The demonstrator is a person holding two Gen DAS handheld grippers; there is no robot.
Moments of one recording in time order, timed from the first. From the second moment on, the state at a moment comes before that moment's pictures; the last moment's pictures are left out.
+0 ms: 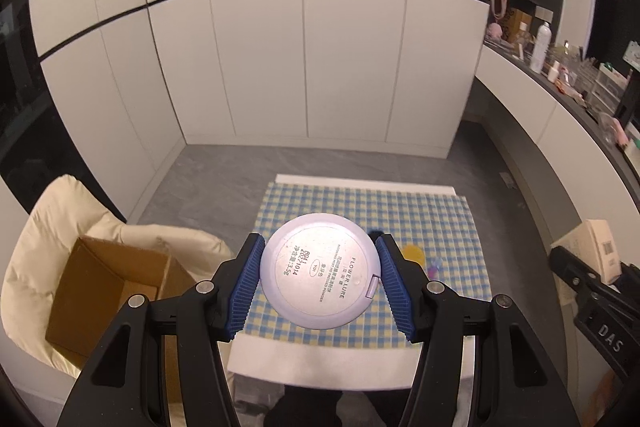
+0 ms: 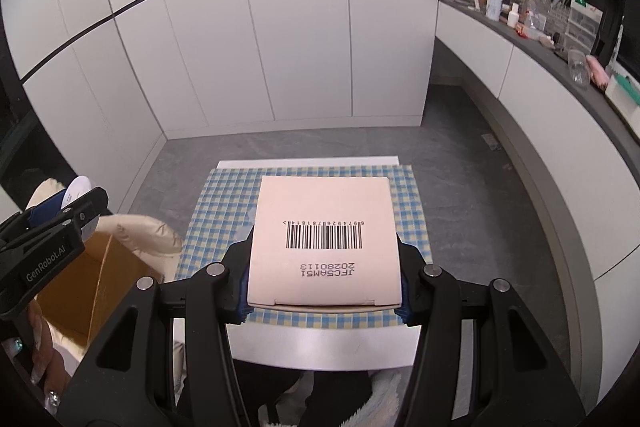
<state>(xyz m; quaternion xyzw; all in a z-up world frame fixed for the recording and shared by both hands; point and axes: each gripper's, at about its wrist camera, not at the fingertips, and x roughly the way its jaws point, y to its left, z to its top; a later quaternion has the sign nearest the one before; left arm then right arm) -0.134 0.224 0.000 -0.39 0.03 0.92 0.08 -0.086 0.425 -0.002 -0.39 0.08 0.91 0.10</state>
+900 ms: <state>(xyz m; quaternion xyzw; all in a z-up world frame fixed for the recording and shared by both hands) -0.055 0.189 -0.062 -0.45 0.05 0.89 0.10 0.006 0.387 -0.050 -0.43 0.09 0.90 0.07</state>
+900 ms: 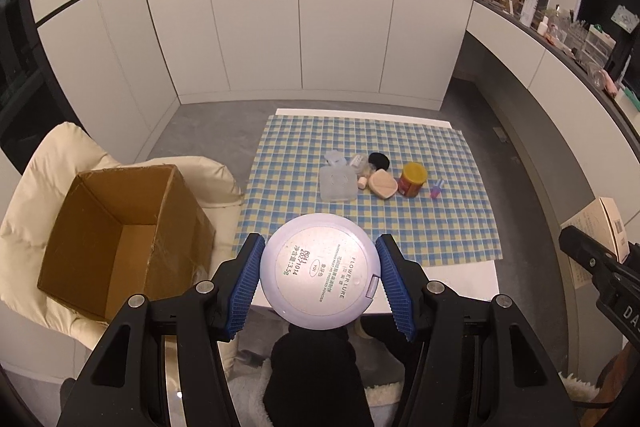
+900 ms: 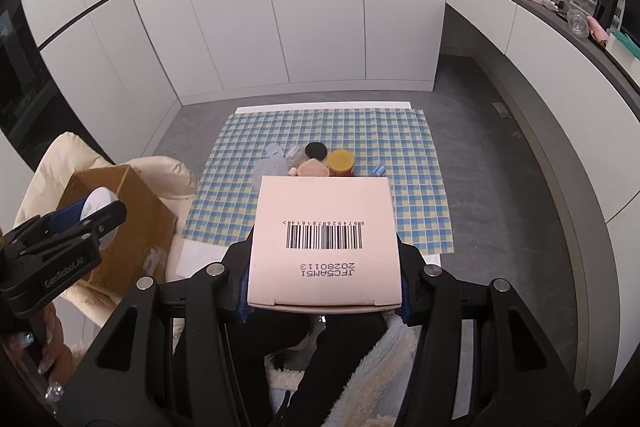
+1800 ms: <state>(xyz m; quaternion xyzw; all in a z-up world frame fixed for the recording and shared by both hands) -0.020 0.163 -0.093 -0.47 0.05 0.87 0.11 0.073 0.380 -0.087 -0.46 0.11 0.88 0.06</state>
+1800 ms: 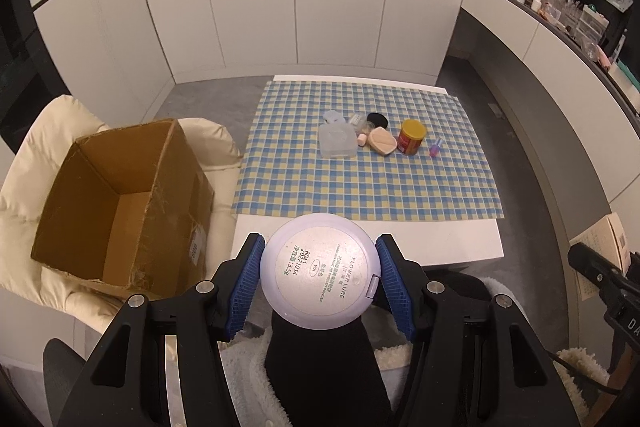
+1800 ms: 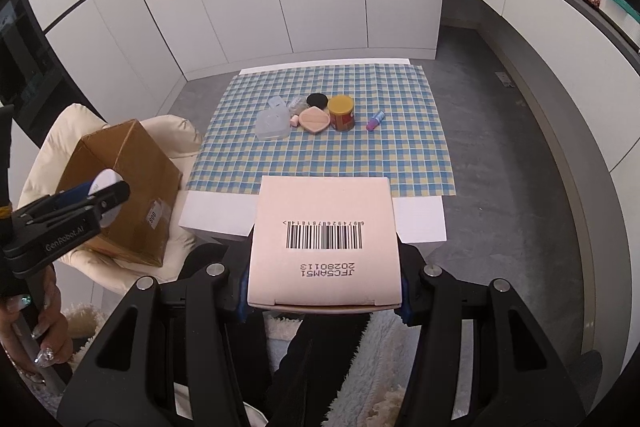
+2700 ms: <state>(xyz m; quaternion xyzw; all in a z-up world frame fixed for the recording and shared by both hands) -0.011 0.109 -0.100 -0.47 0.00 0.88 0.07 0.064 0.332 -0.097 -0.48 0.06 0.88 0.02</state>
